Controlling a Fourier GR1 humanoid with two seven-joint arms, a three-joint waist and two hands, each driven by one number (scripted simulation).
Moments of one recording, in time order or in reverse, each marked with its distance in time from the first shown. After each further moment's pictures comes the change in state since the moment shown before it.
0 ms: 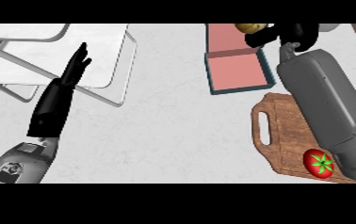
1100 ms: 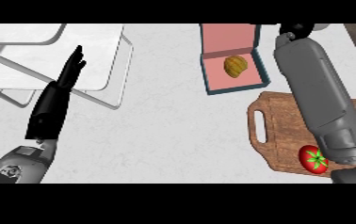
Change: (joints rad) left arm 0.027 -0.004 0.015 0.001 -0.016 0.018 0.015; right arm -0.103 0.090 -0.228 0.242 -0.130 -0.362 -0.346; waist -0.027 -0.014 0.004
